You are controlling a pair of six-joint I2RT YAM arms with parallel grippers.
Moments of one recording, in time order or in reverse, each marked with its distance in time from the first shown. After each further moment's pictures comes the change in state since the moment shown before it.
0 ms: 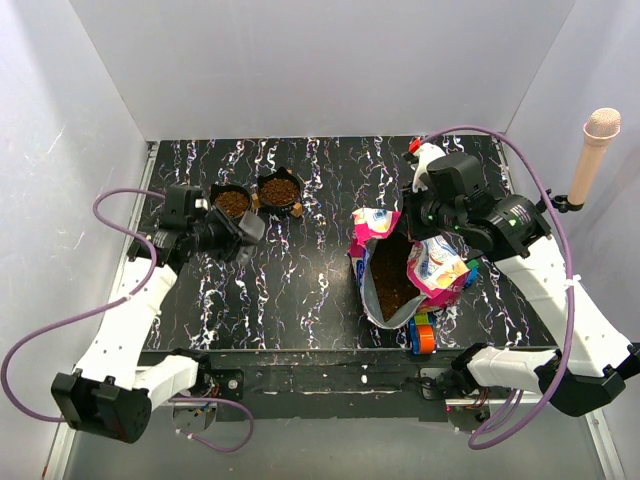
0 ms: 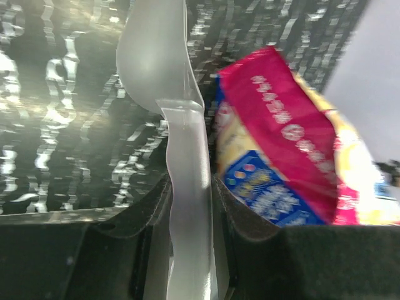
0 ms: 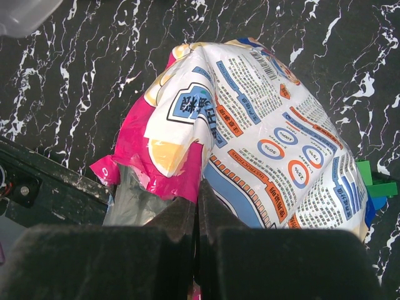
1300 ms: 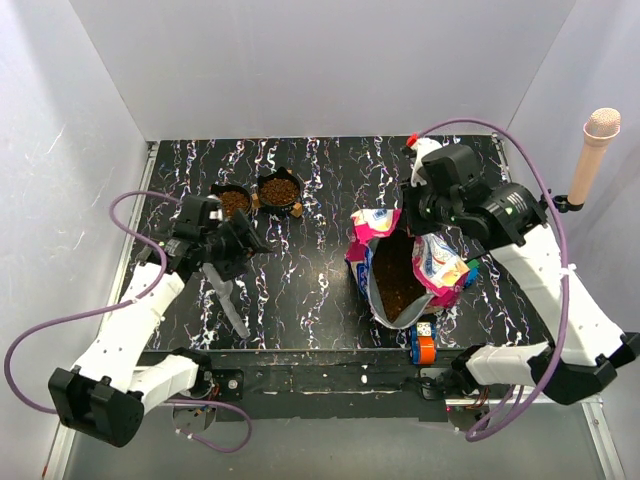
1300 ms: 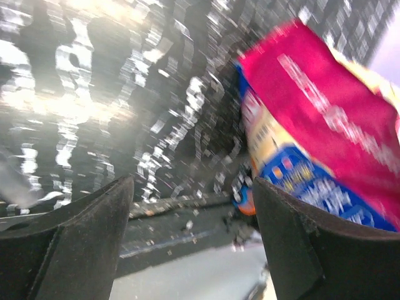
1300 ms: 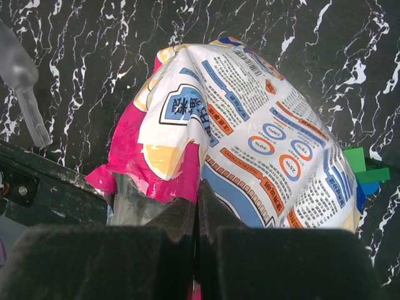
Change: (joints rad) left arm -0.046 -0.063 -0.144 -0.013 -0.108 0.134; right arm 0.000 0.041 0.066 -0.066 0.019 0.013
